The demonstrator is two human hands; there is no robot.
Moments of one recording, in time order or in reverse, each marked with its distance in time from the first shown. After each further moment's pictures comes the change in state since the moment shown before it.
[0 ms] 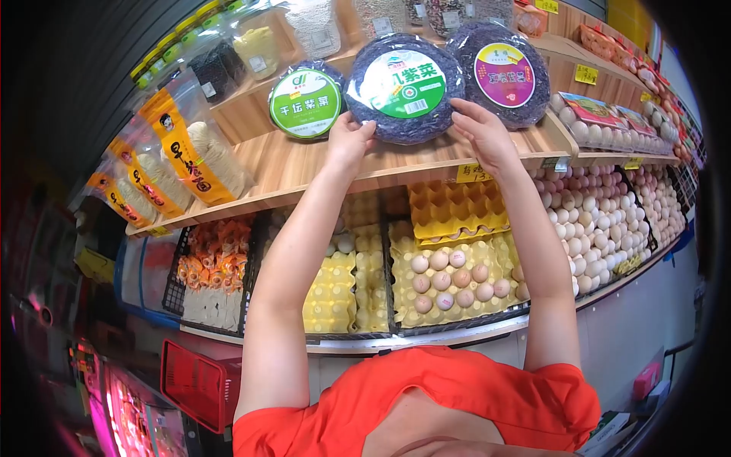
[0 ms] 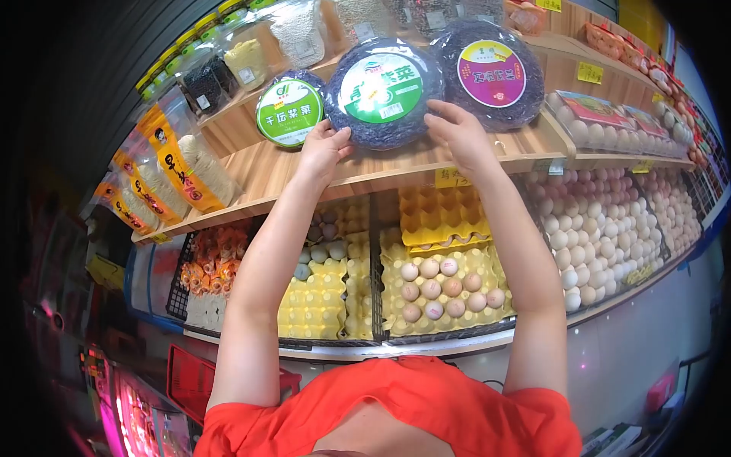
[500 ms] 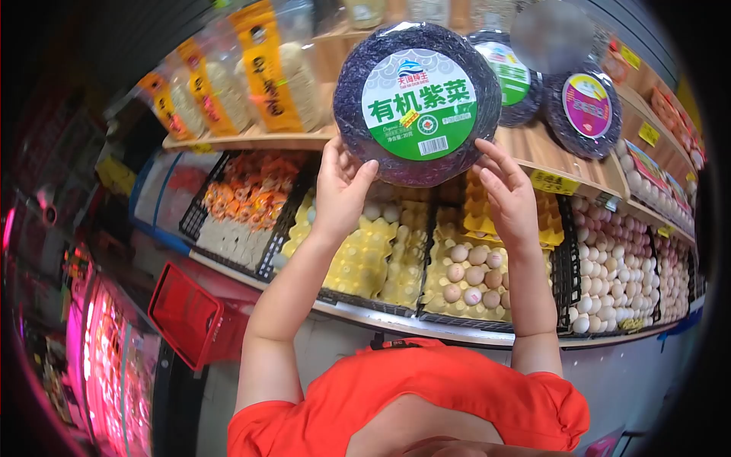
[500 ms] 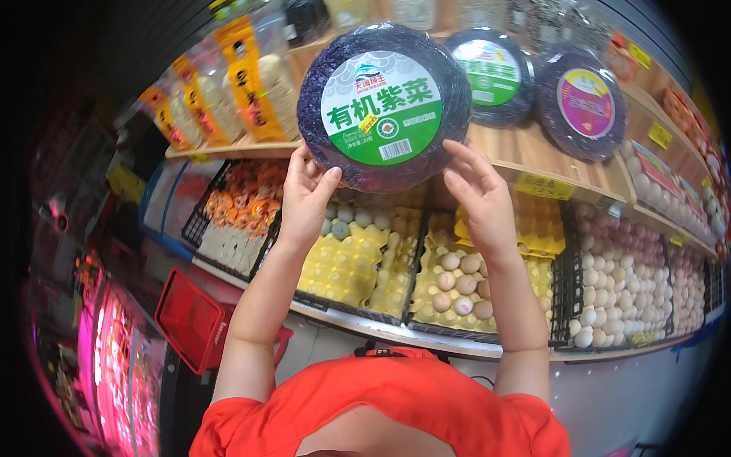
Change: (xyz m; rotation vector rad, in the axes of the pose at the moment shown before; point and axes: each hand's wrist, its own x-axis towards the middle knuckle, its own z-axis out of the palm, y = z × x) left_hand -0.175 0.007 -0.080 -0.005 0.229 0.393; right_hand -0.090 0.025 0.098 0.055 -0.237 -0.130
